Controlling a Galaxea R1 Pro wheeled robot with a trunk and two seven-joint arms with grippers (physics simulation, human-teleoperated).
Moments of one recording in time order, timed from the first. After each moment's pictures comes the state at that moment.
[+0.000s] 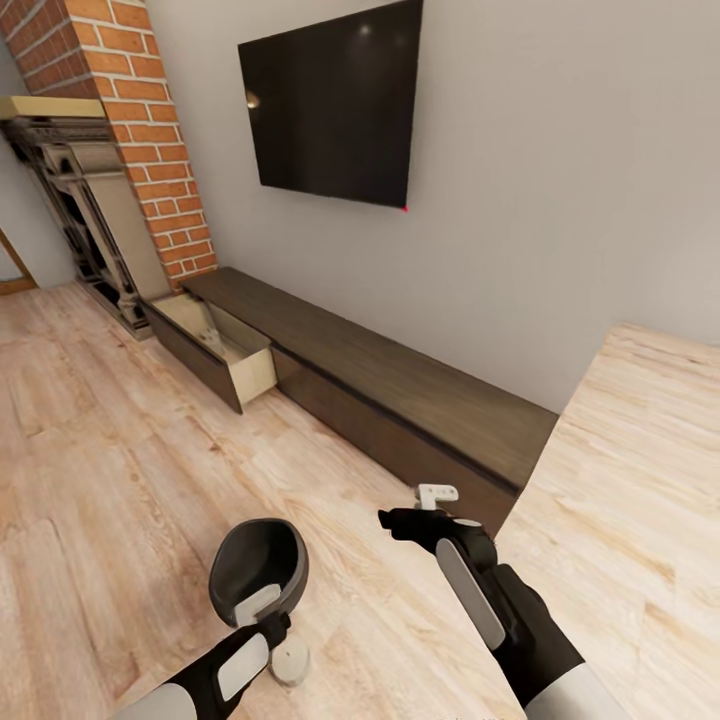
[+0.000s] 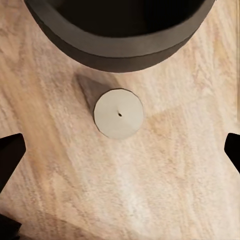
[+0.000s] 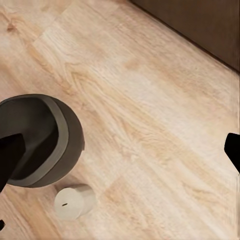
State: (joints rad) left arm -0.58 -0.04 -0.64 -0.30 1.15 0.00 0.37; right arm -0.51 0.03 0.37 -1.22 -0.52 0.66 -0.27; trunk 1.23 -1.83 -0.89
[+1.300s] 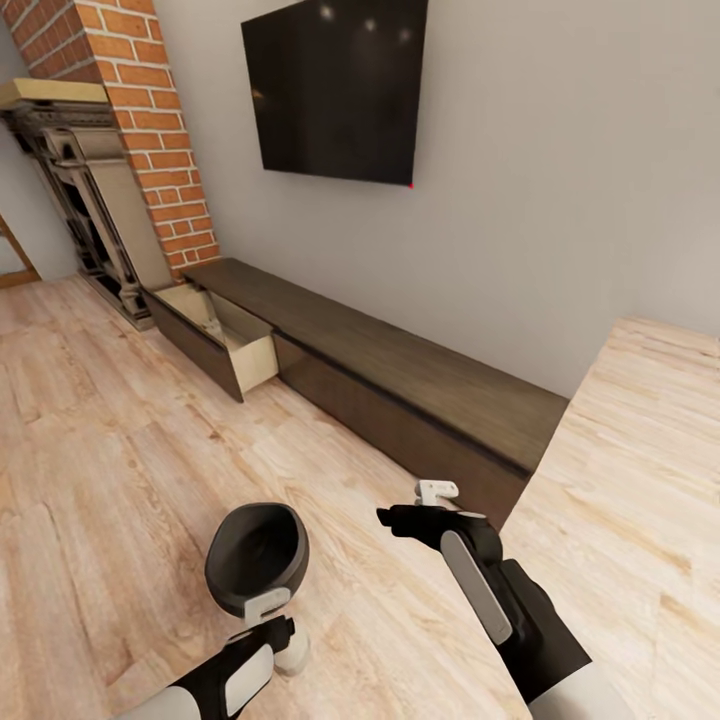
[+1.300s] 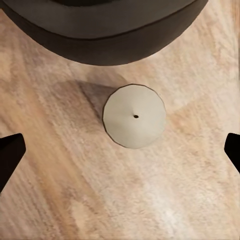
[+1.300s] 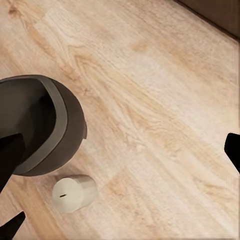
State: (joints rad) left arm -0.58 -0.05 -0.71 -0.28 1.01 0.00 0.37; right arm -0.51 0.03 0.35 -1.28 -0.55 0.75 -0.27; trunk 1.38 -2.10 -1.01
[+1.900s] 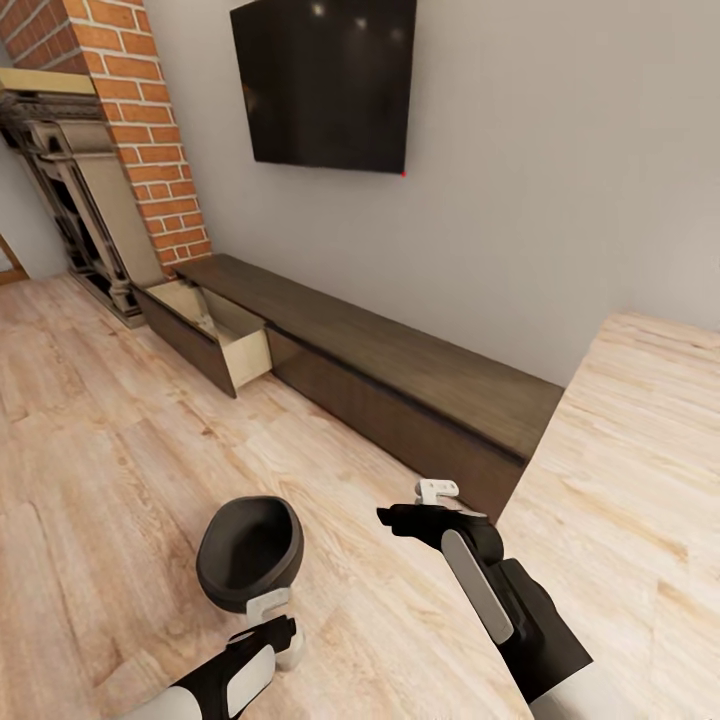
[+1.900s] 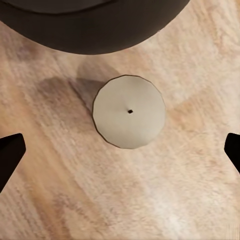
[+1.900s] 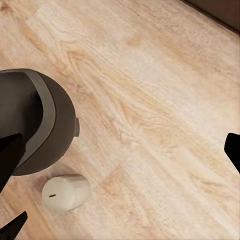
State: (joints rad) left arm -0.58 -0.05 -0.71 -0.28 0.99 0.00 0.37; right arm -0.51 0.03 0.35 -1.29 -0.55 0.76 -0.27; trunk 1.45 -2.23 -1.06
